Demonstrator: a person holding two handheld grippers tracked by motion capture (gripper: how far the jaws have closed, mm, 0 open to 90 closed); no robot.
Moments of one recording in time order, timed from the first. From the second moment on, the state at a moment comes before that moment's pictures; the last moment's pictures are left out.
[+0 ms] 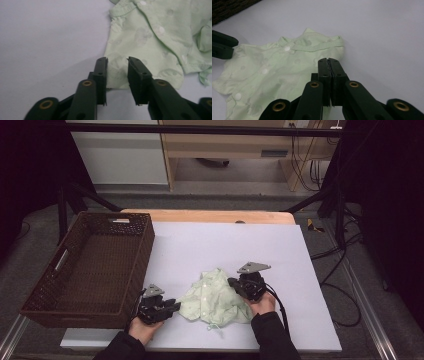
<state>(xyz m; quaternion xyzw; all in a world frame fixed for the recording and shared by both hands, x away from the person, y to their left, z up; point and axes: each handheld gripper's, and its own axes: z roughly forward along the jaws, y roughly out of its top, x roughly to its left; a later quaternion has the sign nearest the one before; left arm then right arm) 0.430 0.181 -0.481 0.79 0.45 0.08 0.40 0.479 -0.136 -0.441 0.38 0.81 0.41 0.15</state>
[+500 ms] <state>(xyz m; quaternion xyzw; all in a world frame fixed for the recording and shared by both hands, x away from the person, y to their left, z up) 0.420 0.194 -0.454 0.77 0.46 0.15 0.42 0.470 -0.121 -0.432 0.34 0.82 0.45 0.13</state>
